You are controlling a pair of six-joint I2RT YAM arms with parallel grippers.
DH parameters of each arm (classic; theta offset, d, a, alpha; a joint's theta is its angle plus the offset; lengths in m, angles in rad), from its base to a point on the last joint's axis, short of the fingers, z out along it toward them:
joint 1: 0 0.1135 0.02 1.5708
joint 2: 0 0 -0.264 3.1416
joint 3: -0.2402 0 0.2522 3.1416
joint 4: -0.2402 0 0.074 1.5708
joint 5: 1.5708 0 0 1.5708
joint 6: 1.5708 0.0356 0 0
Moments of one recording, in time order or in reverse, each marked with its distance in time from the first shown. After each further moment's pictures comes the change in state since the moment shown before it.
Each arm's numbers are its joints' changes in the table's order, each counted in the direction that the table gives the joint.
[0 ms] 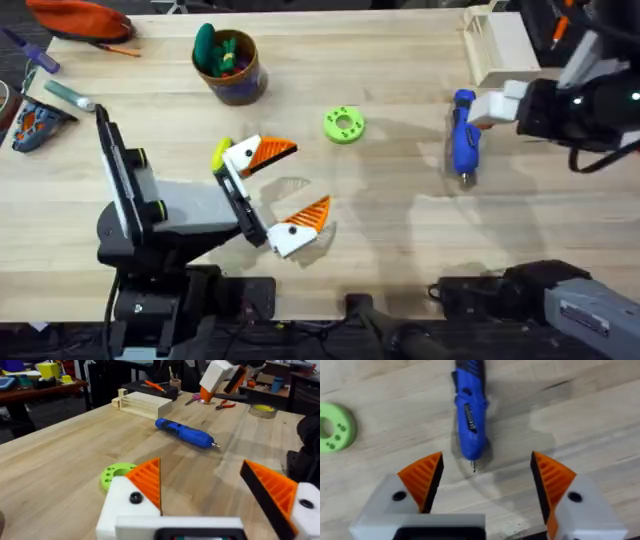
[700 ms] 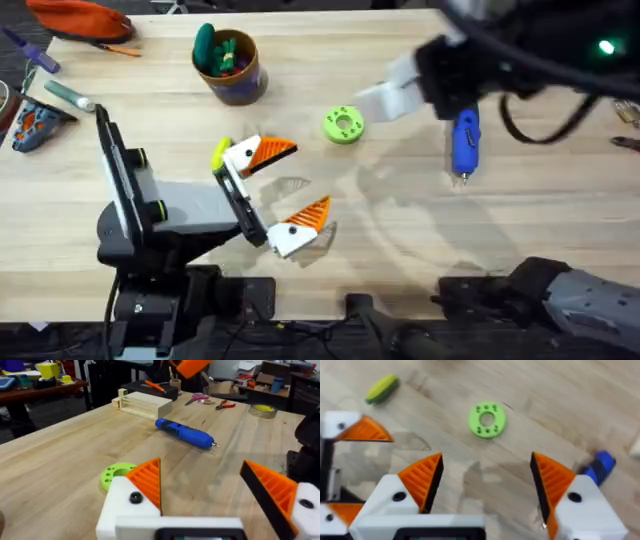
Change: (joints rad) left arm 0.000 0.000 0.000 0.000 0.000 0.000; right arm 0.518 -0.134 -0.288 0.148 -0.154 -0.313
